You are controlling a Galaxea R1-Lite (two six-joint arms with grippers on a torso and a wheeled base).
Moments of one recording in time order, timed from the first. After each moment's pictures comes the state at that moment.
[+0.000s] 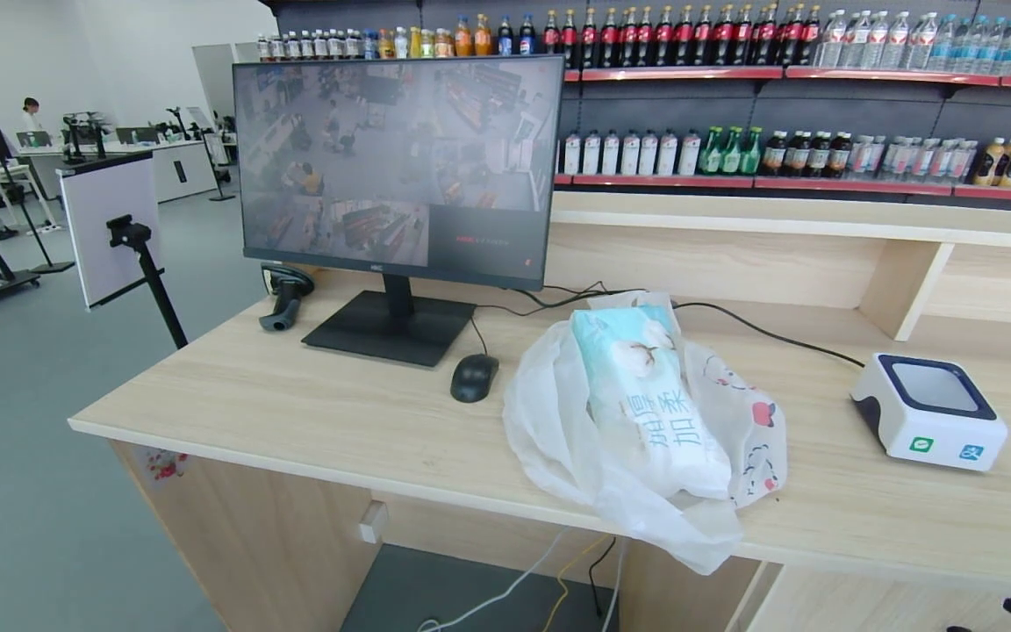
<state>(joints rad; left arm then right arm) 0.00 0.00 0.00 -0.01 0.00 -0.01 0.61 0.53 -0.02 -0.25 -0.17 -0.09</state>
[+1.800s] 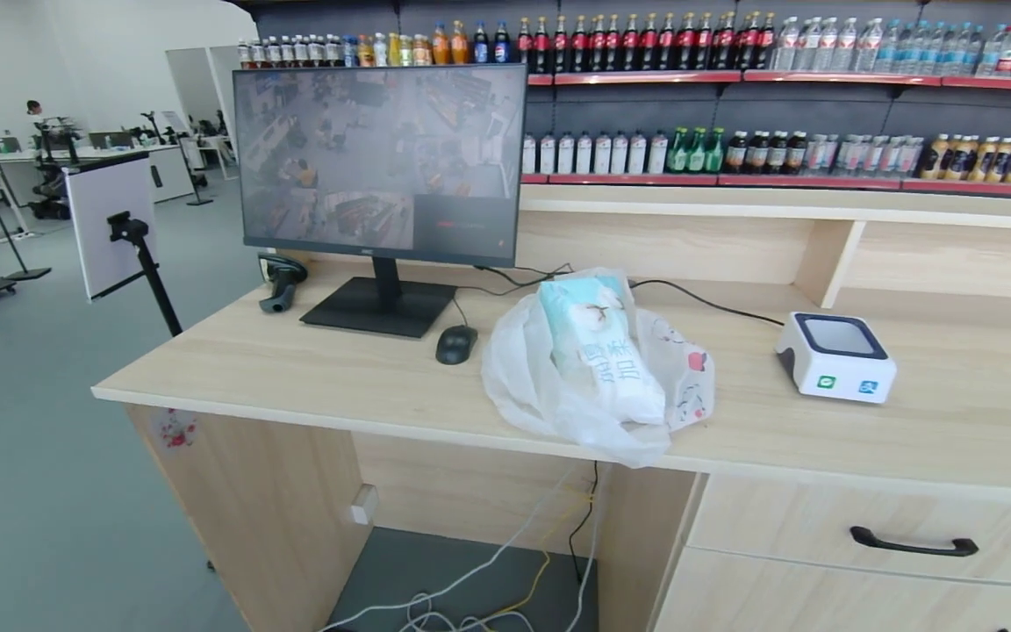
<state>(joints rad) 0.00 0.00 0.00 -0.01 0.00 0.00 0.01 0.00 0.00 0.00 -0.09 0.00</state>
